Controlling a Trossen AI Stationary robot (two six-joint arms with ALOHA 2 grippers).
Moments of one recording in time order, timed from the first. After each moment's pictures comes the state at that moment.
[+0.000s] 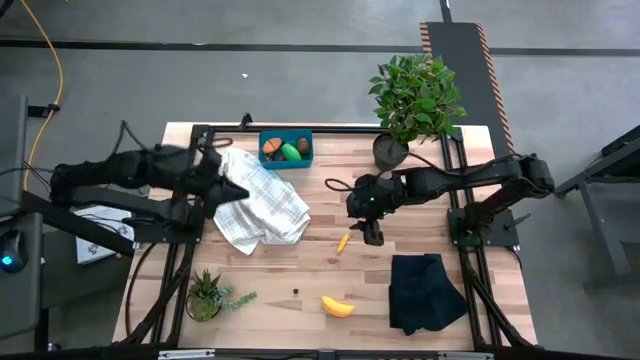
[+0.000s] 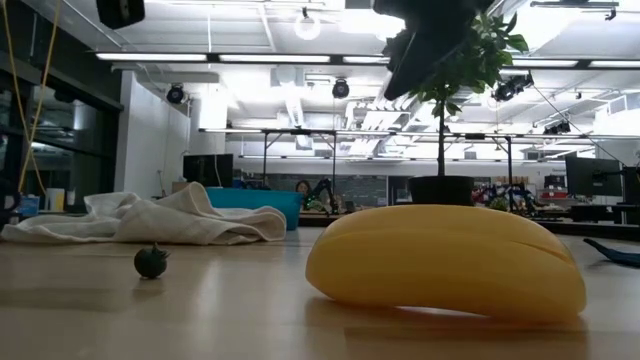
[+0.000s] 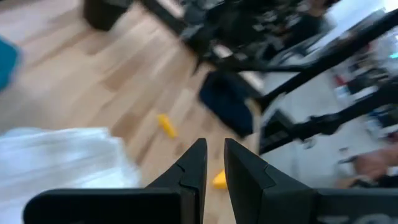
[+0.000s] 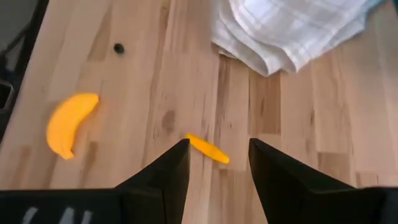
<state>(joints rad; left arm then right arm) 0.10 0.71 0.97 -0.70 0.02 -0.70 0.04 1.48 1.18 -0.62 -0.13 0.00</state>
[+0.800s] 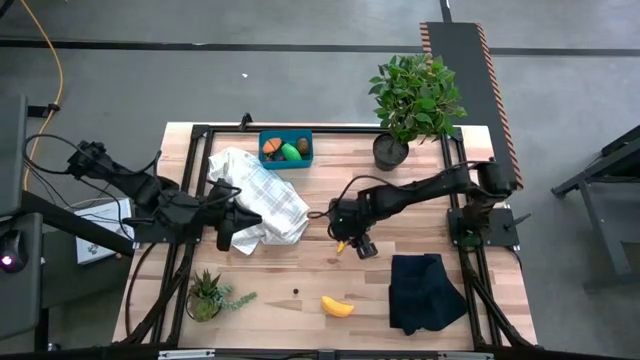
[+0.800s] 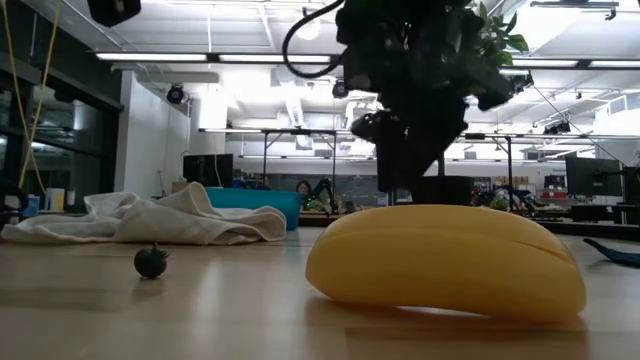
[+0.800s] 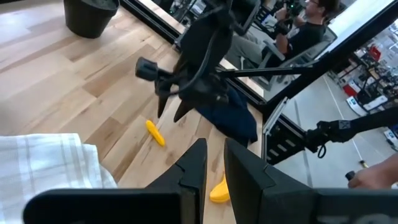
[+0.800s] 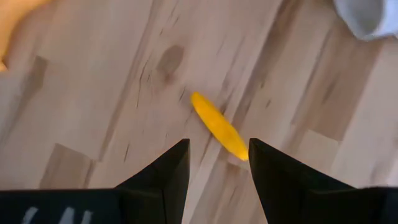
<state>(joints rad) -0.37 0.81 0.83 -0.44 -0.49 -0.84 0.07 1.82 1.25 -0.66 -0.17 -0.32</state>
